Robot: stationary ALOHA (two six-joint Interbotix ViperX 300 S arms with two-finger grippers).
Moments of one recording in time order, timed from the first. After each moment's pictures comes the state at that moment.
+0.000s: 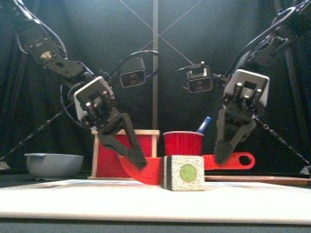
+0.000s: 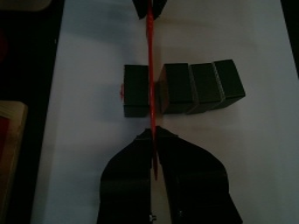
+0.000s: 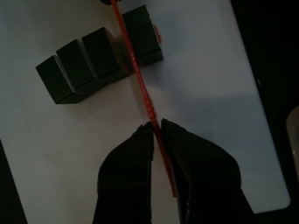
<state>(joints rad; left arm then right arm) -0.09 0.14 0.74 -0.15 -0.16 0.01 0.02 -0.03 0.78 -0.12 0.24 0.46</state>
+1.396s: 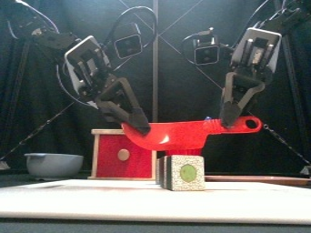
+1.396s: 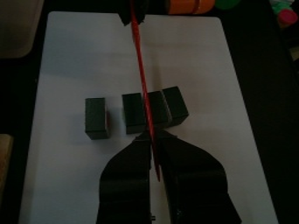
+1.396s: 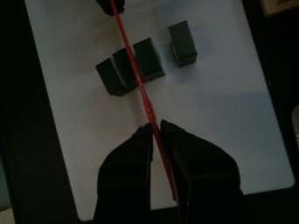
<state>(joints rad) -0.17 0.05 0.73 -0.13 -0.15 0.00 0.09 -0.18 0.76 -0.07 0.32 0.46</state>
